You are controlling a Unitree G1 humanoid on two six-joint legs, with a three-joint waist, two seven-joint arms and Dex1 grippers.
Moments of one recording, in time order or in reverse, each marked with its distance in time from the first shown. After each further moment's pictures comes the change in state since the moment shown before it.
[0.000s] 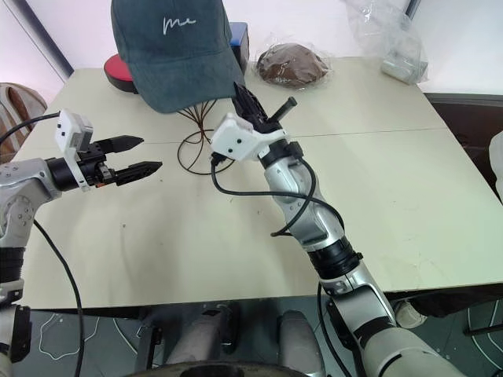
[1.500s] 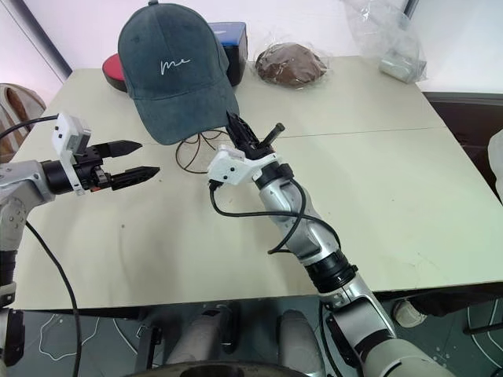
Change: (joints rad) left arm 0.024 0.027 0.020 -0.050 -0.004 0.066 -0.018; right arm 0.071 0.027 0.044 0.043 -0.022 -0.068 0.008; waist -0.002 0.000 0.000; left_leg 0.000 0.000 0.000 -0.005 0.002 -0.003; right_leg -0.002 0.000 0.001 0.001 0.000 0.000
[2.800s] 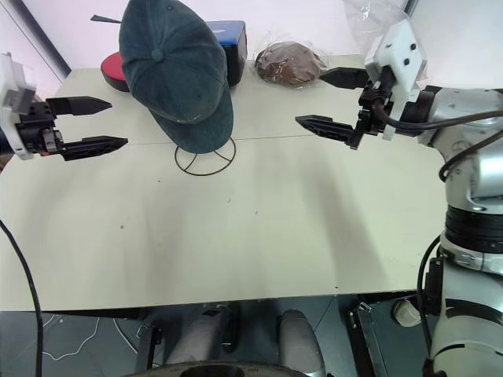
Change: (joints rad) left arm -0.198 0.218 0.008 0.074 0.002 -0.041 -0.220; right arm -0.246 -0.628 -0.562 -0.193 1.219 0.833 1.110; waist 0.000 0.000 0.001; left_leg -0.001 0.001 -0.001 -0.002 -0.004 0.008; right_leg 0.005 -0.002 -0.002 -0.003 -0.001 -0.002
